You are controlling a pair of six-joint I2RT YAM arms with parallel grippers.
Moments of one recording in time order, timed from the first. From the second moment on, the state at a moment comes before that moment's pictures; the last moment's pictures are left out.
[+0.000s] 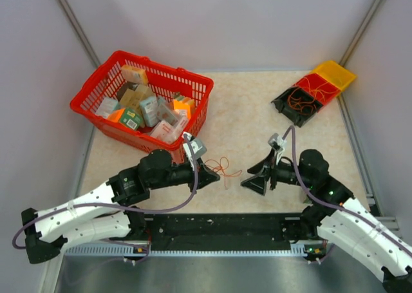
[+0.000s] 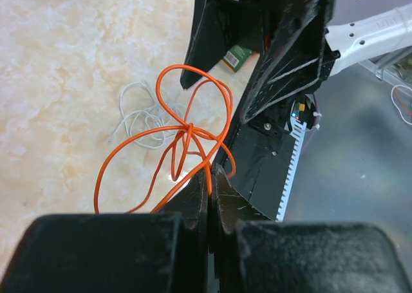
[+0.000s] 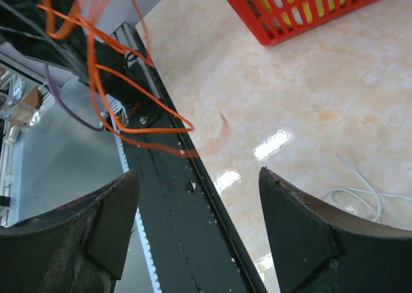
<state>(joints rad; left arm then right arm) -1.08 0.78 0.77 -0.23 0.17 -0.32 0.66 0.56 0.47 -0.14 -0.58 0.42</state>
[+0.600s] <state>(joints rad) -1.08 0.95 0.77 -0.14 0.43 -0.34 0.69 0.69 0.47 0.21 -0.77 0.53</state>
